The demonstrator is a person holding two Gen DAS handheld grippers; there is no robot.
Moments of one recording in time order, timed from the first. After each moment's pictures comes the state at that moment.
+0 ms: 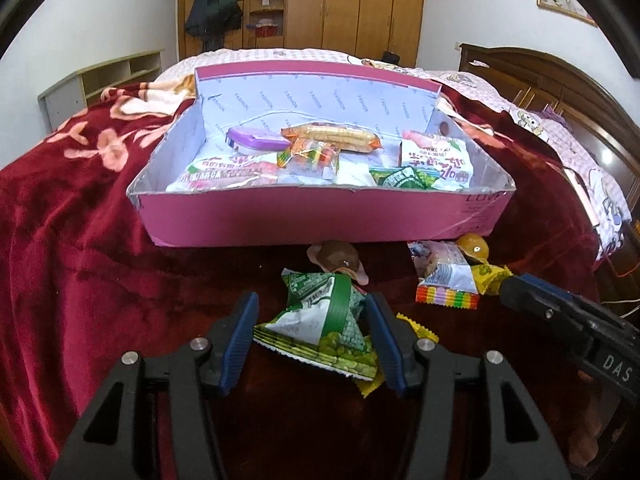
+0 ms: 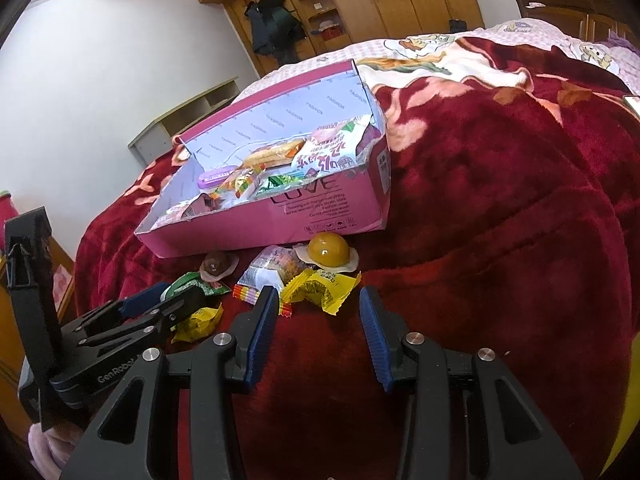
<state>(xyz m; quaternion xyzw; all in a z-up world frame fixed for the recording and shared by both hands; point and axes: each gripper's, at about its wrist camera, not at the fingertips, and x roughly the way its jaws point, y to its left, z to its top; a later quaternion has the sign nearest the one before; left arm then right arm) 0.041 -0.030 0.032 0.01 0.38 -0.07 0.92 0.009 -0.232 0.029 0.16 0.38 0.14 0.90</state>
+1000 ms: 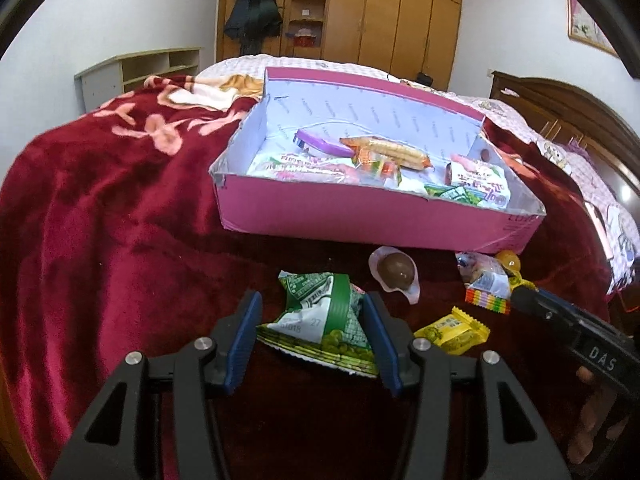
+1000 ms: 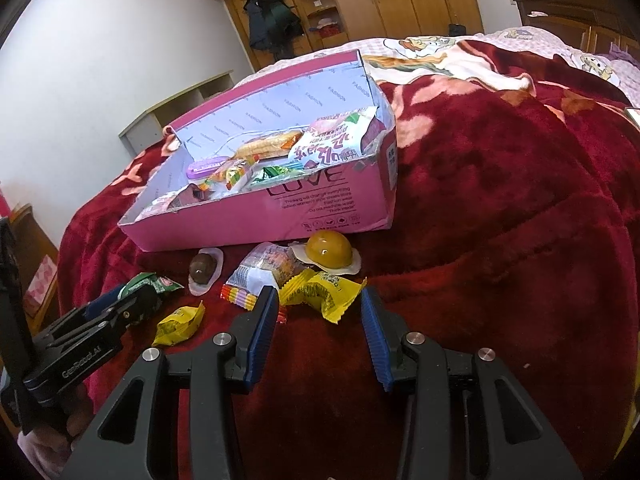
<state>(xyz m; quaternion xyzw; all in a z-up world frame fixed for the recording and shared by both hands) 0.026 0.011 0.030 -0.04 0.36 -0.03 0.93 0.021 -0.218 0.019 0.13 0.38 0.12 0.91</state>
